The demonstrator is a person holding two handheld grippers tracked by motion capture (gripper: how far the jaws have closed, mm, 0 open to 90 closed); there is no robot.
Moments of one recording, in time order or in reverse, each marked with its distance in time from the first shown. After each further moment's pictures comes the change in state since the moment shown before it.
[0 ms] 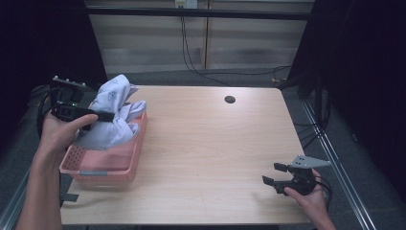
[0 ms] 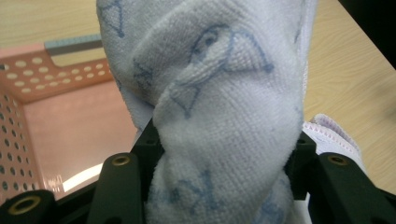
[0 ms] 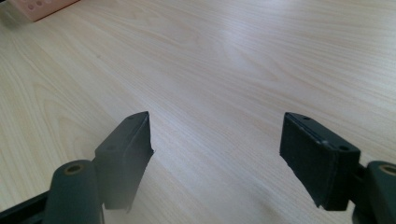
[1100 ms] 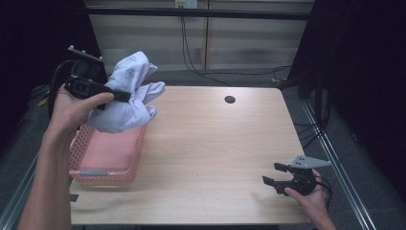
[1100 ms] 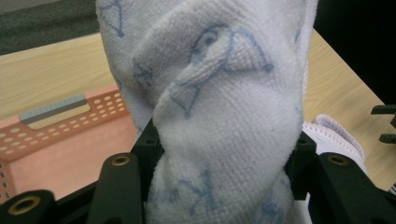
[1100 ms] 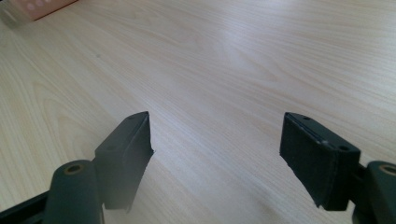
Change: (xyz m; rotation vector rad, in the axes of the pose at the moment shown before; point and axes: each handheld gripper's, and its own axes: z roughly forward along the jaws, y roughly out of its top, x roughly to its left) left arm -0.063 0.061 -0.013 -0.013 -0.009 0.099; right arm 0.000 0.000 -0.001 0.002 -0.001 -0.002
